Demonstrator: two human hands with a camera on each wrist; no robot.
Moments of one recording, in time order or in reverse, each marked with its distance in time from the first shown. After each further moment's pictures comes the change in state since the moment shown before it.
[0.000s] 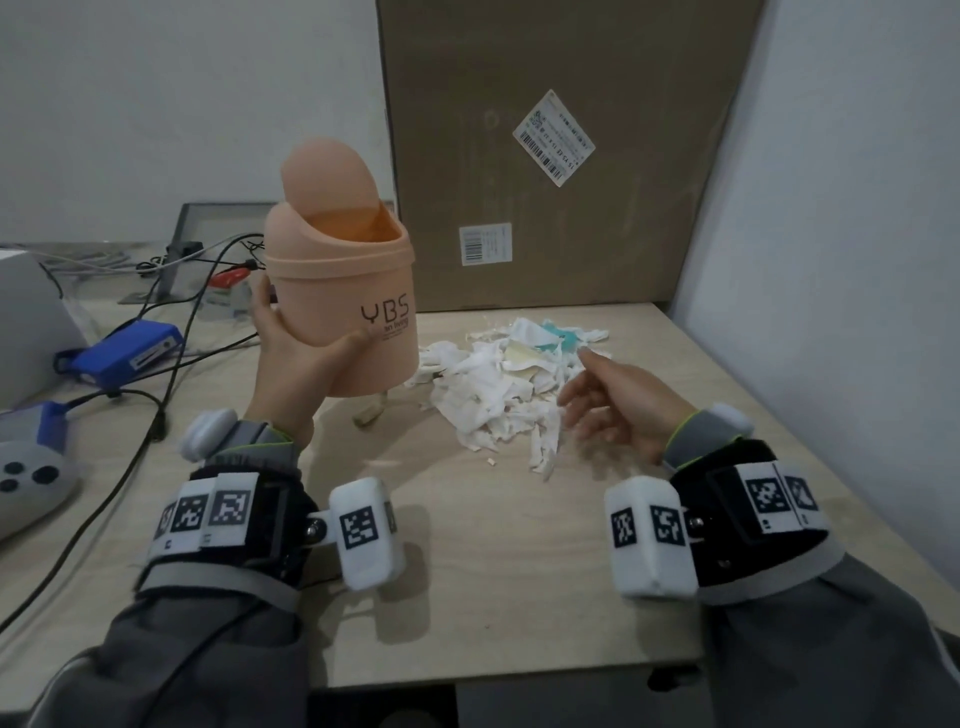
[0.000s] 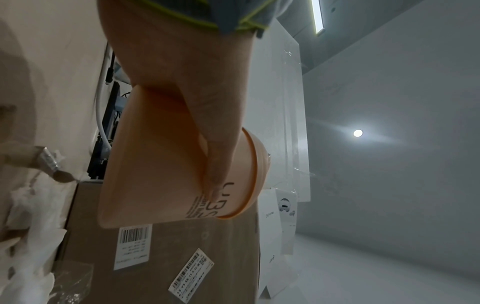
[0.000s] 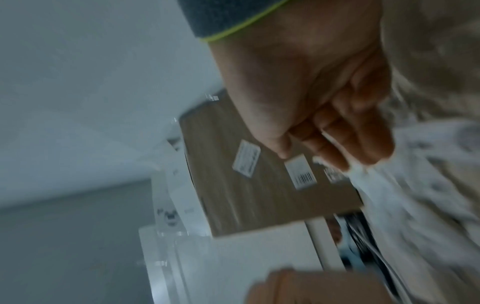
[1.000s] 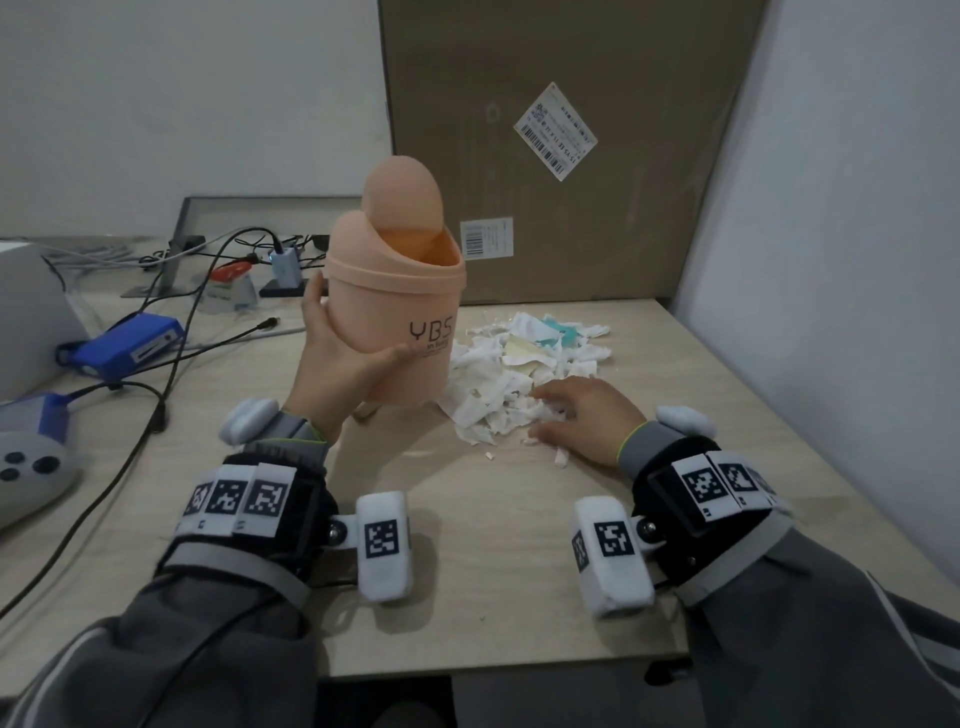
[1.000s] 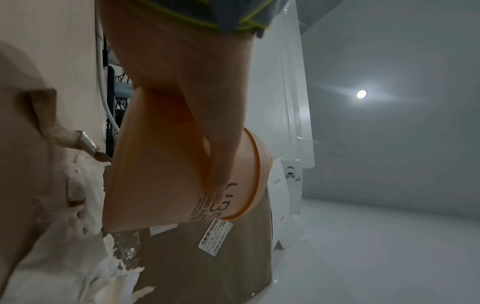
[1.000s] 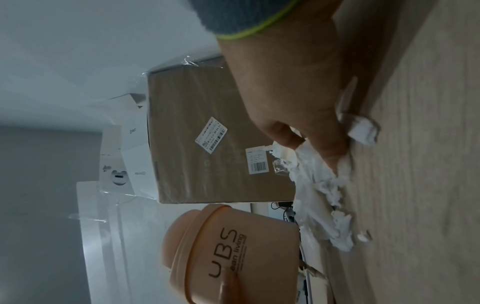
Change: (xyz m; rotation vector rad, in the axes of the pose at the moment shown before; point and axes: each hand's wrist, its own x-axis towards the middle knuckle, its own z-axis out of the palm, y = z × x) left_hand -0.010 -0.001 0.021 0.133 -0.137 -0.019; right_hand 0.020 0.025 0.013 -1.009 0.061 -0.326
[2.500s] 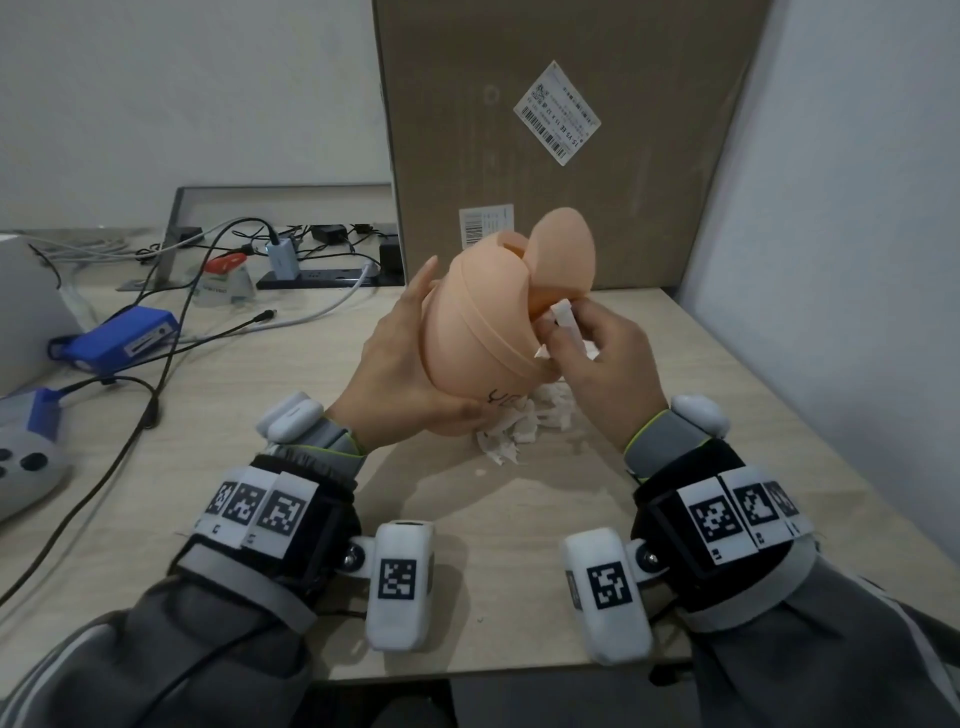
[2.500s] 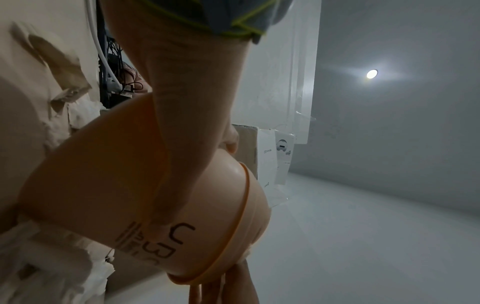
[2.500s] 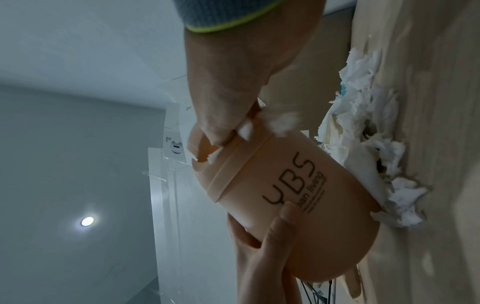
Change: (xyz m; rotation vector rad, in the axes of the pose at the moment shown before) left_hand -0.020 0.015 0.033 0.394 -0.363 0.301; right_hand -0.016 -0.037 -0.018 0.512 0.639 -0.264
